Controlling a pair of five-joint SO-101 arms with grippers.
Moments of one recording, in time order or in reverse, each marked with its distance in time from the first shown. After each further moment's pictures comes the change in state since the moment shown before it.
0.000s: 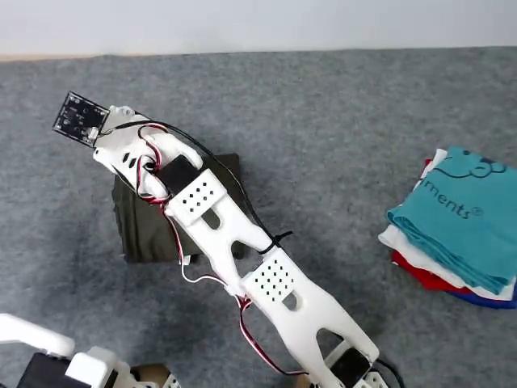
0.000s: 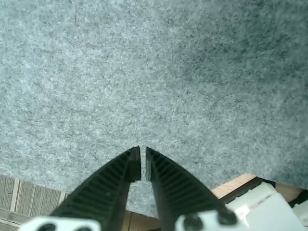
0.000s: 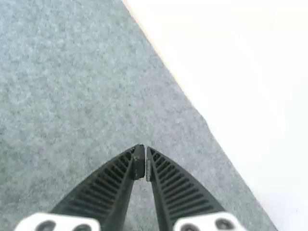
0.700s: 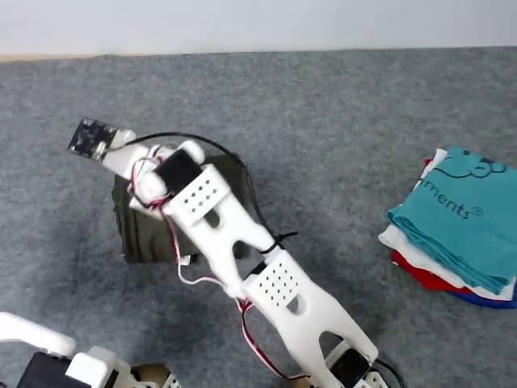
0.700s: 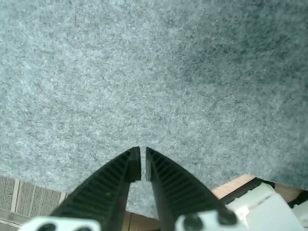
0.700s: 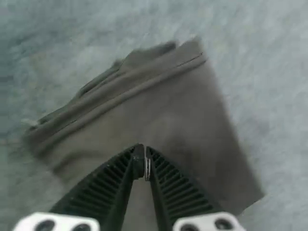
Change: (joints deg) left arm 0.9 0.0 0.0 0.0 0.1; right arm -1.8 -7.5 0.0 49.5 -5.4
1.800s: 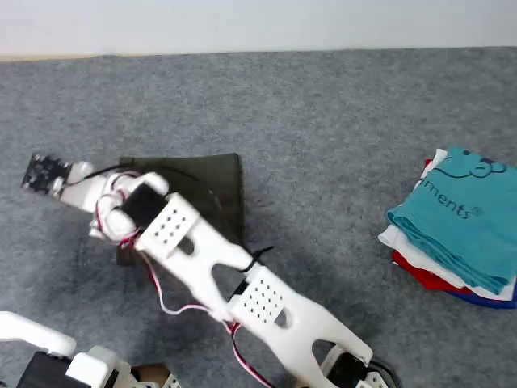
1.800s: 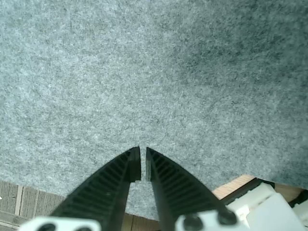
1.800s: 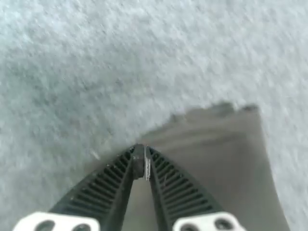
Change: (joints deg) left arm 0.7 0.0 0.0 0.0 -0.1; right arm -7.5 0.8 0.0 -6.9 -2.1
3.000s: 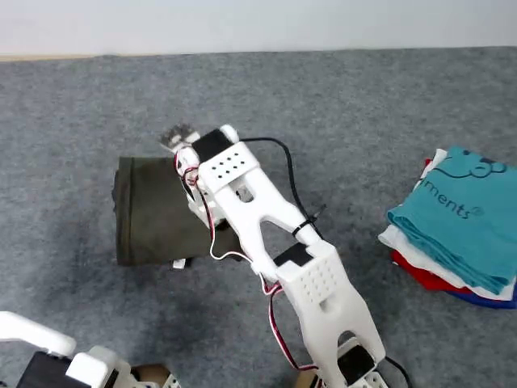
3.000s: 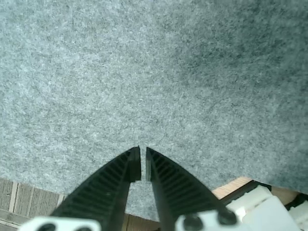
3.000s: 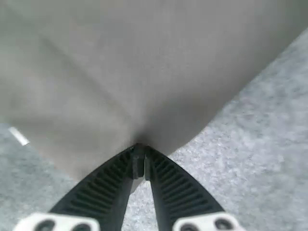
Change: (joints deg) left arm 0.0 0.0 0.0 0.0 1.7; right arm 18.6 -16.9 47.3 8.0 -13.5
